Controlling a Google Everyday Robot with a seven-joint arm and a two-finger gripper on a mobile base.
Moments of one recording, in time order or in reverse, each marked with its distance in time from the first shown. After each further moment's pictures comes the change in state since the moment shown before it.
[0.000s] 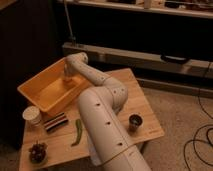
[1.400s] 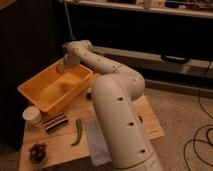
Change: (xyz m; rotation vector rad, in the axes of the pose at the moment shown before) arm -0.021 0.031 -0.130 -0.077 -0.030 -0.107
